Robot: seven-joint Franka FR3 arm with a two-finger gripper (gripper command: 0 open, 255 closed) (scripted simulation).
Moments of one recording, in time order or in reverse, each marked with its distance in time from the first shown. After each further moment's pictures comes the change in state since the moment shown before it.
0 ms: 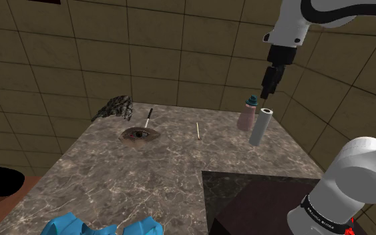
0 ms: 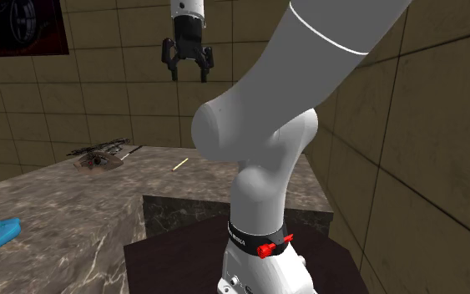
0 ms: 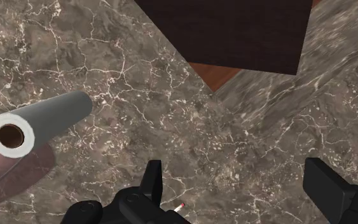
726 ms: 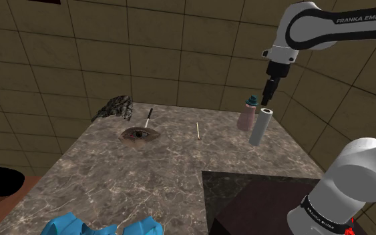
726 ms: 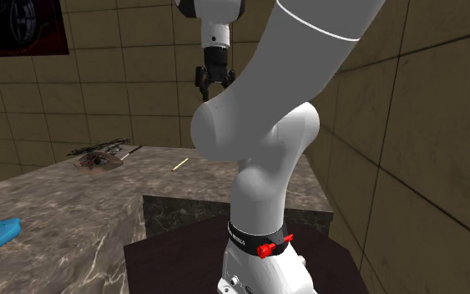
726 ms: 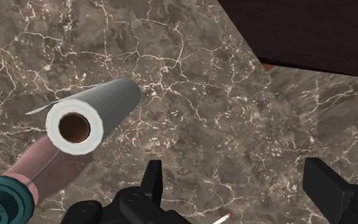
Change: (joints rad) arm -0.054 0.087 -0.166 -0.095 -0.137 0.199 -0.231
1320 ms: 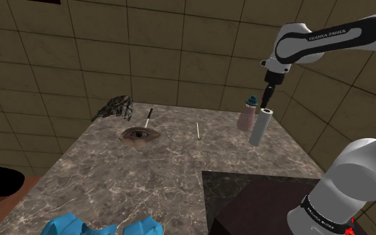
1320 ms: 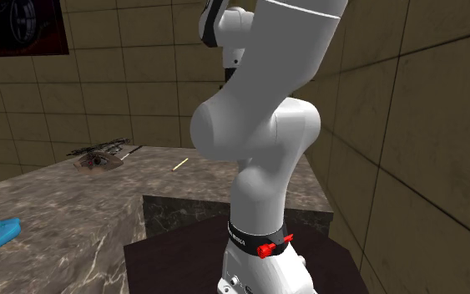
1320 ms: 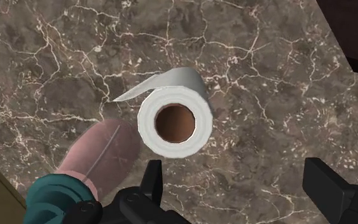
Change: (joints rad) arm -0.038 0.194 -0.161 0.023 -0.083 0.208 -0.218
